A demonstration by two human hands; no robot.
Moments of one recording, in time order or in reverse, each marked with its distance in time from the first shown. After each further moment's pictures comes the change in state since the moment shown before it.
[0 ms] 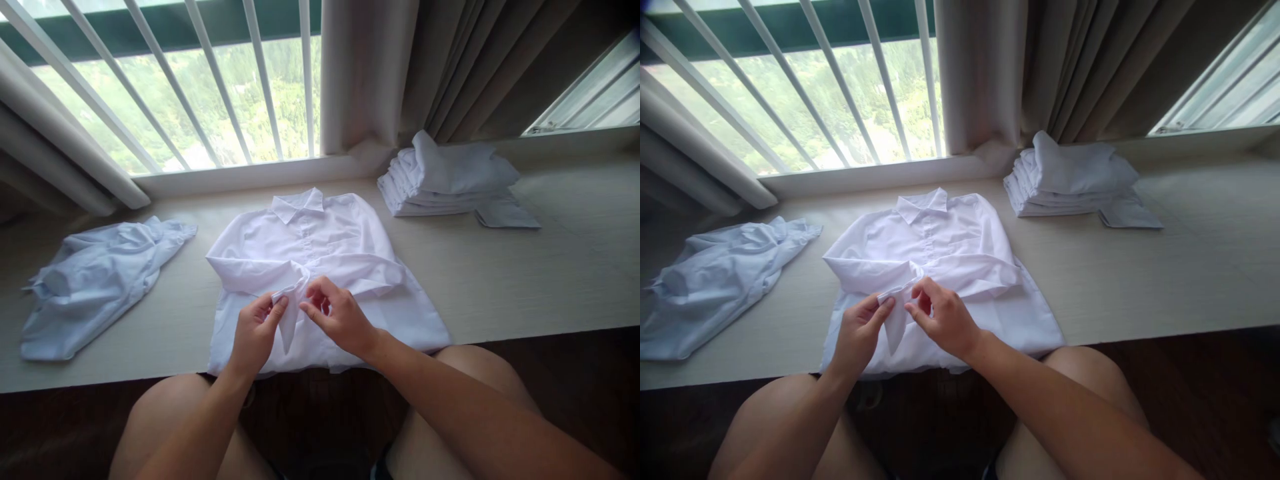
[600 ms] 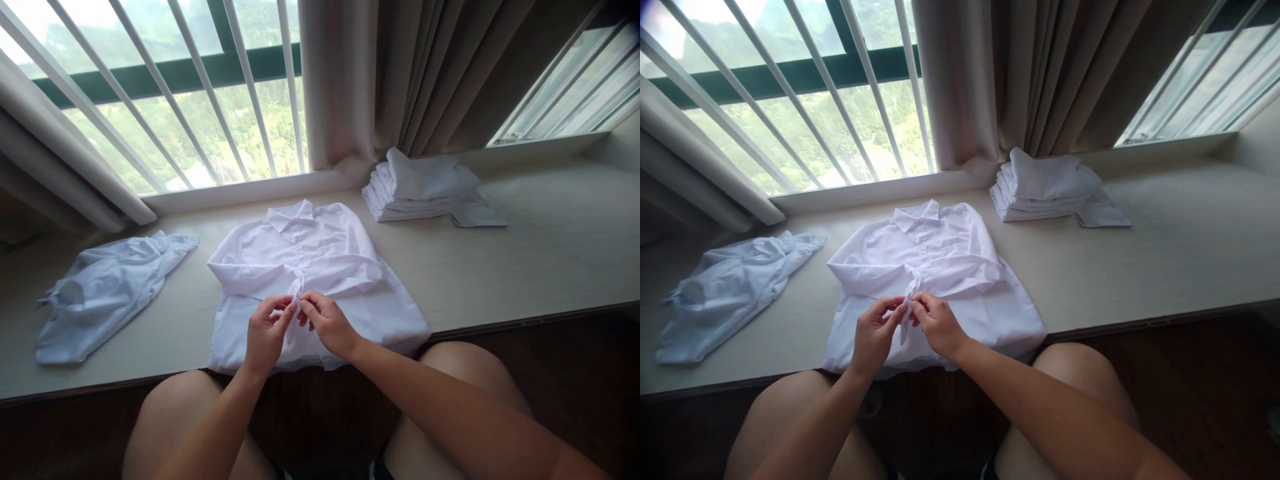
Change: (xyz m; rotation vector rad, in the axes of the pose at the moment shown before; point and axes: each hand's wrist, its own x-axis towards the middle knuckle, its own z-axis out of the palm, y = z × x) left_hand -0.020 -0.006 0.032 -0.027 0.095 0.093; right_hand -0.029 0.010 0.017 0.437 0.007 0.199
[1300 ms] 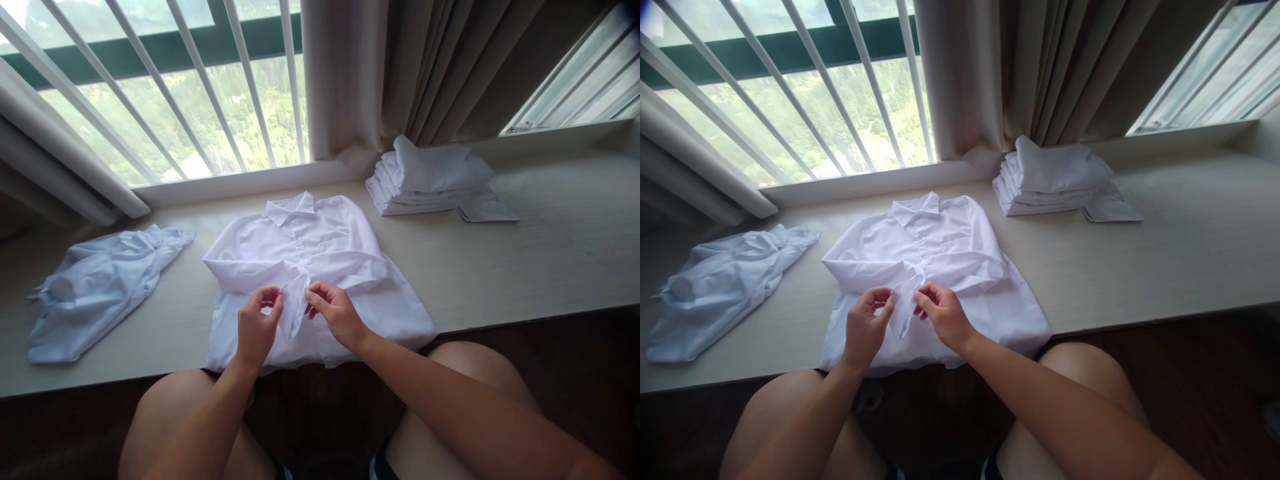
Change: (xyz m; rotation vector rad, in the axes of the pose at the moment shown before) left_hand 0.022 -0.017 -0.010 0.230 0.137 0.108; right_hand 0.014 0.000 -0.011 0.214 0.077 0.026
